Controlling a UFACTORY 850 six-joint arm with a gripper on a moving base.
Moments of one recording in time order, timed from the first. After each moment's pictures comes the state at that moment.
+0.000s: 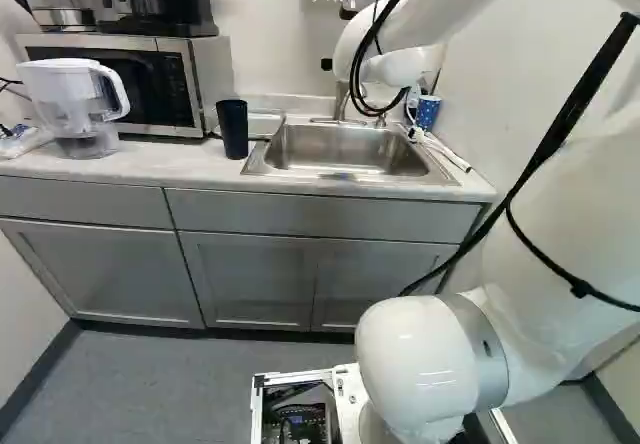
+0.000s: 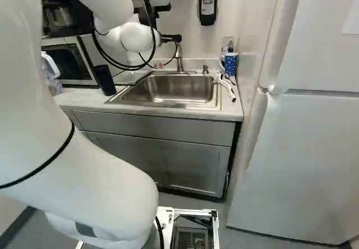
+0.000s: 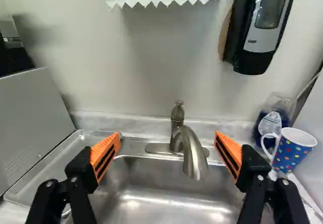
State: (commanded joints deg) arm -0.7 7.4 -49.2 0.0 26.8 0.0
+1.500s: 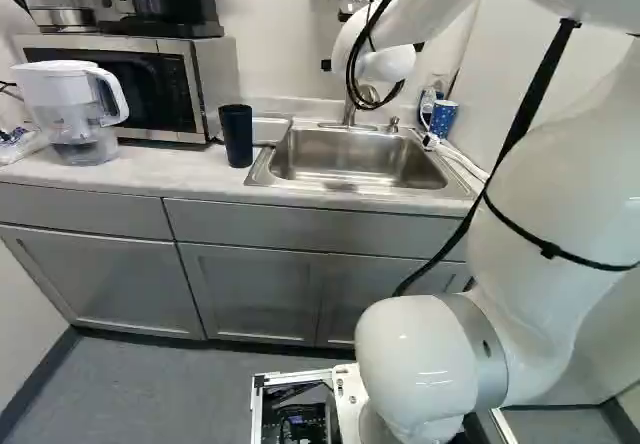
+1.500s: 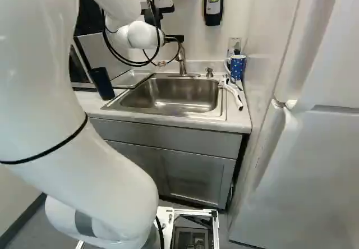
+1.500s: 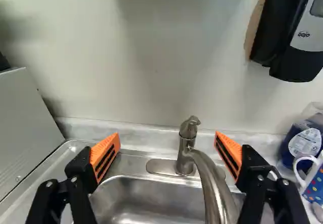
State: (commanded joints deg) arm -1.3 -0.4 -56.8 0.0 24.8 0.0
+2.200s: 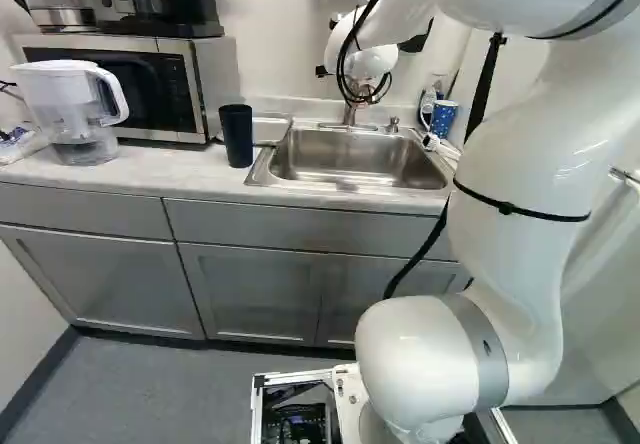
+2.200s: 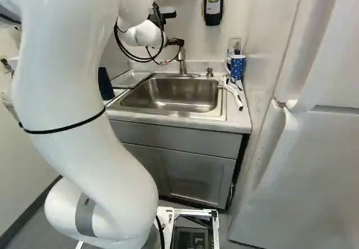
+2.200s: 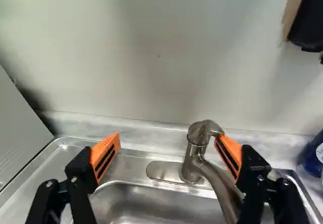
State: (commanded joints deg) arm -0.5 -10.7 -67.6 0.0 17.5 0.0
